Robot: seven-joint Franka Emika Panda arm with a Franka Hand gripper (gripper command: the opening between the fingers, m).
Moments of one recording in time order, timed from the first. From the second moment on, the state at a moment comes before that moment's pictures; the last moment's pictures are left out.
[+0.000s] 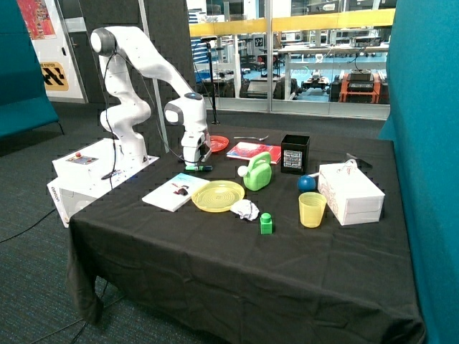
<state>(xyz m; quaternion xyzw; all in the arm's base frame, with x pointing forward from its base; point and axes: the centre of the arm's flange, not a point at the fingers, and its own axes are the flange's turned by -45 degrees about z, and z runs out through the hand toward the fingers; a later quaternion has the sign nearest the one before) 0.433 -0.065 0.284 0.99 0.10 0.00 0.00</state>
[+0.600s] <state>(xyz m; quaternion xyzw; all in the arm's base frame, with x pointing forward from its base) 0.432 -0.062 0.276 0.99 0.11 0.00 0.00</state>
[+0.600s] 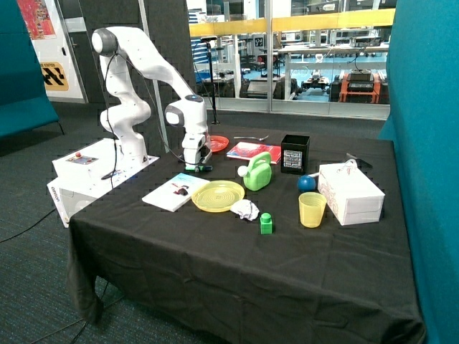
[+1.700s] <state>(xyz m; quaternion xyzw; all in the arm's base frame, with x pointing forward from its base) 0.431 -0.061 0.268 1.00 0.09 0.00 0.00</state>
